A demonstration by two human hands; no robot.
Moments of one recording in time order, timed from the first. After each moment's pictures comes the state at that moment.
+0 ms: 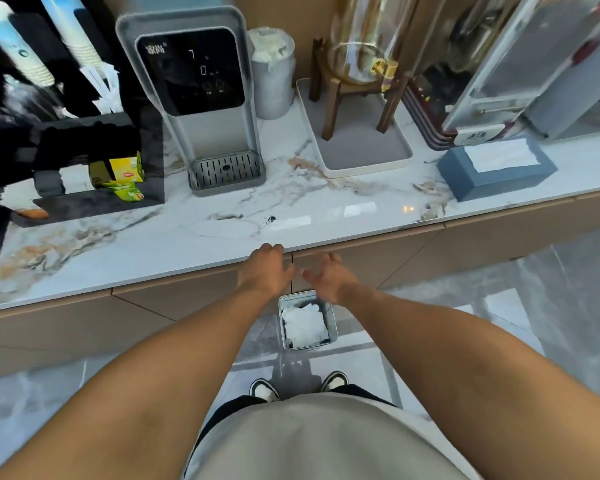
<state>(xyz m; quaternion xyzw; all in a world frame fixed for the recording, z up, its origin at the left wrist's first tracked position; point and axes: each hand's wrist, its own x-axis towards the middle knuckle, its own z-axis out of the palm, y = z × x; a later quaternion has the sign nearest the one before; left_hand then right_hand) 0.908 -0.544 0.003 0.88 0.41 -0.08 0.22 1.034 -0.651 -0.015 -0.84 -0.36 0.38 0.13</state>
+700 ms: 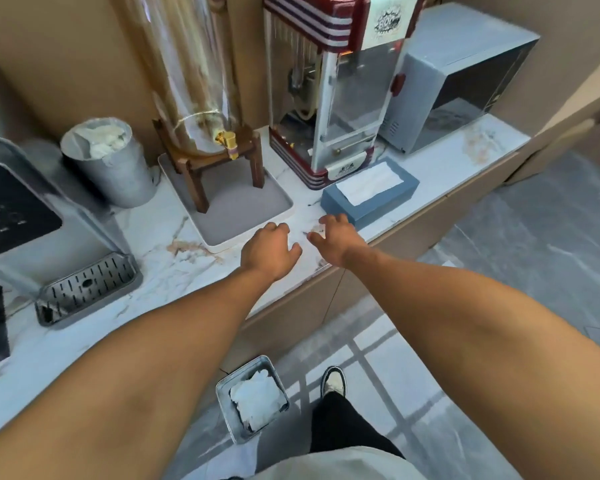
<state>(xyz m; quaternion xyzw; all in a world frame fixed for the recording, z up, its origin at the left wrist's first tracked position) 1.196 -0.570 0.053 0.96 0.23 0.02 0.16 1.300 -0.698 0.055 -0.94 -0.24 0.19 0.18</state>
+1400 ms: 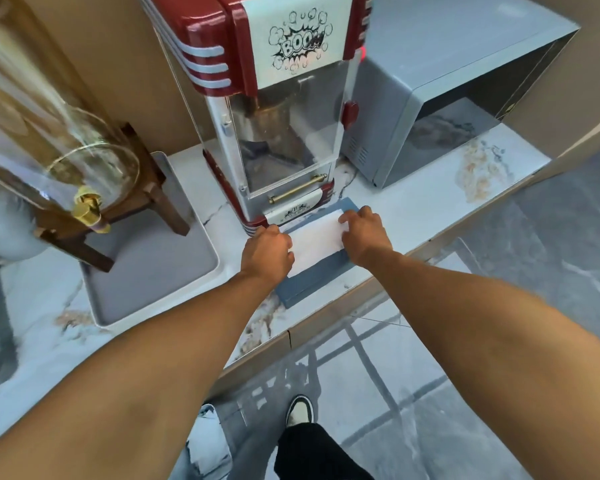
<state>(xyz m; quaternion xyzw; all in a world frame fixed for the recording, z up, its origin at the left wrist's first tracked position) 1.456 -0.612 0.031 0.97 0.21 -0.06 0.14 1.595 -0.768 0.016 -0.95 -0.22 0.17 0.17</state>
